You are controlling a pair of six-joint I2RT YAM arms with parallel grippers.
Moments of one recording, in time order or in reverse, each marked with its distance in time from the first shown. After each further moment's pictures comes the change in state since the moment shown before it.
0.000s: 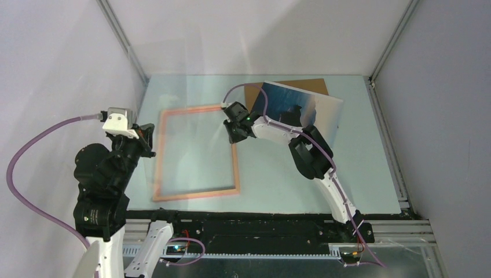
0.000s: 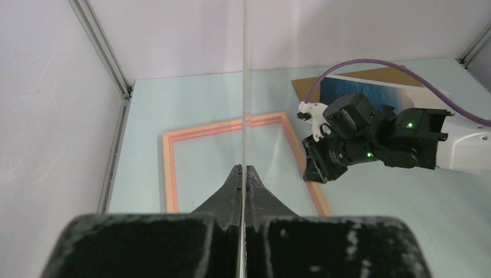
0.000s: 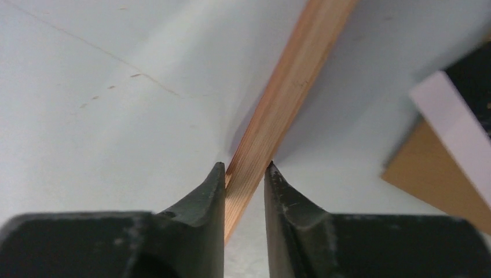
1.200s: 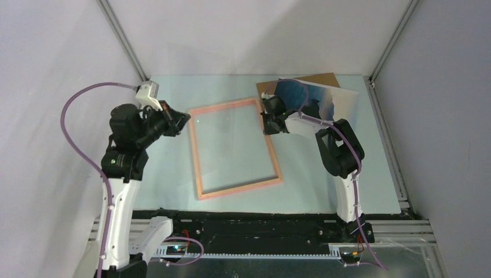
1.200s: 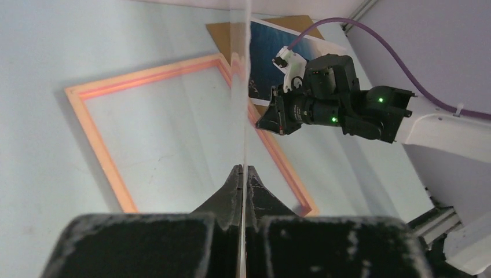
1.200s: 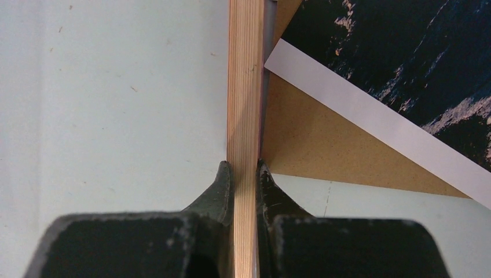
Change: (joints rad) left arm 0.000 0.234 -0.119 0.163 0.323 -0.294; right arm -0.257 -0.260 -0.437 0.193 0.068 0.005
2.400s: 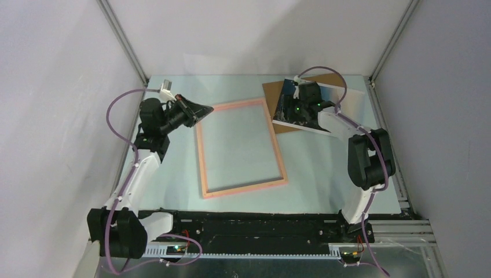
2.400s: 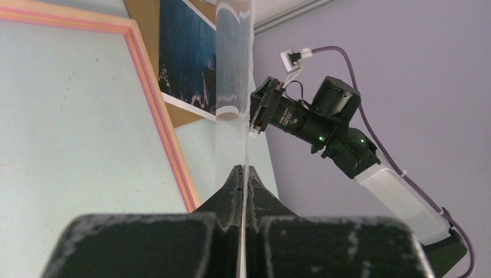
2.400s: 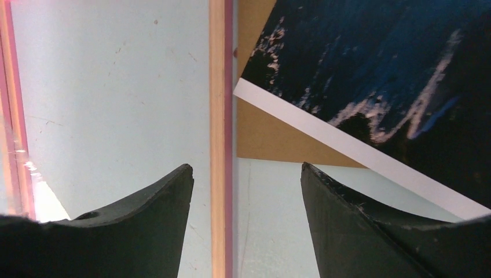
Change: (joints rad) left arm 0.000 0.288 -0.293 0.667 0.243 -0.635; right arm -0.218 -0.259 -0.128 0.019 -0.202 -0.007
